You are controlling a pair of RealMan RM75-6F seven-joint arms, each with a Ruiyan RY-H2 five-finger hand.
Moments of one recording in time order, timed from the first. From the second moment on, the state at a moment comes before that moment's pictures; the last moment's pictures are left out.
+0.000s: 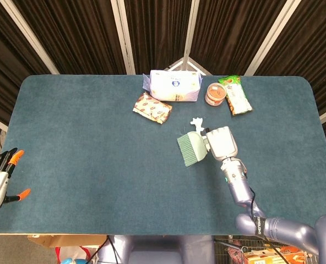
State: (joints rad) left arm -0.14 -1.09 -0.04 -1.65 1.42 1.38 0.05; right arm 0.77 -1.59 0.19 -1.37 -0.98 1.15 -0.91
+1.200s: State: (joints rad) left arm -0.14 -1.09 -0.04 -1.66 1.43 1.38 0.05; right arm 0.80 -1.43 0.28 -1.42 -0.94 1.16 -0.93
